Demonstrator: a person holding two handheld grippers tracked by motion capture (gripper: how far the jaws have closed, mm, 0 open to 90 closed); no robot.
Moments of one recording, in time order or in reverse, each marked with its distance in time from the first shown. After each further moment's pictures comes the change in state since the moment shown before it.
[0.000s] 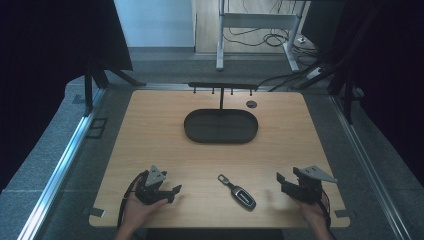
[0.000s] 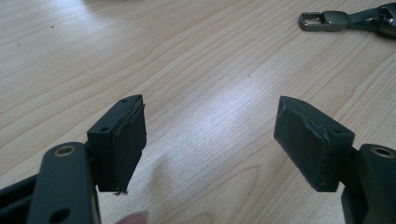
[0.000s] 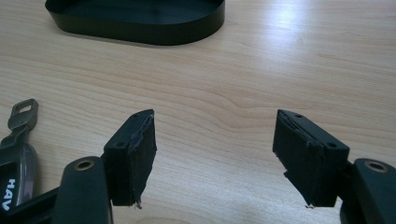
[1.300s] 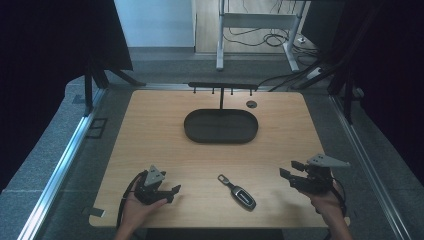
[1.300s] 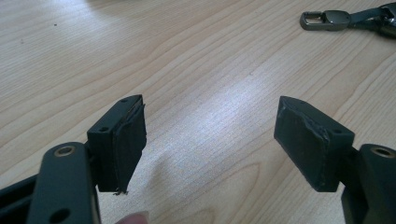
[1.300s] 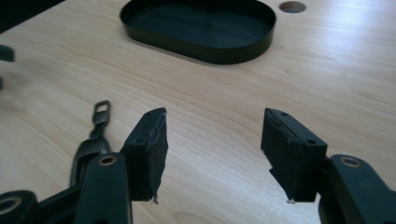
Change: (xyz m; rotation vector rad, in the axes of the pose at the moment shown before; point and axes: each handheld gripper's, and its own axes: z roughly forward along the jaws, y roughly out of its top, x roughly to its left) left arm 0.001 0.000 -0.002 0.003 0.003 -0.004; right arm -0.009 0.049 -0.026 0.059 0.216 -0.082
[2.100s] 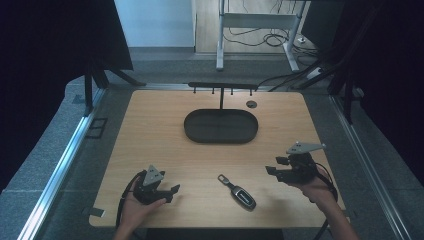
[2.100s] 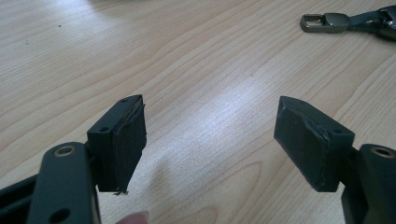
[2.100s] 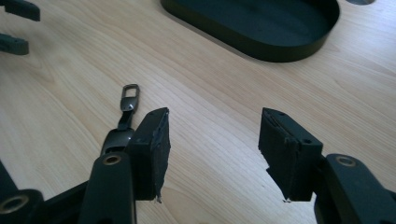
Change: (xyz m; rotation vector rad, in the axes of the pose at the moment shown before) left arm 0.002 0.000 -0.003 -0.006 -0.001 -0.006; right arm 0.023 0.040 0.026 0.175 0.096 -0.127
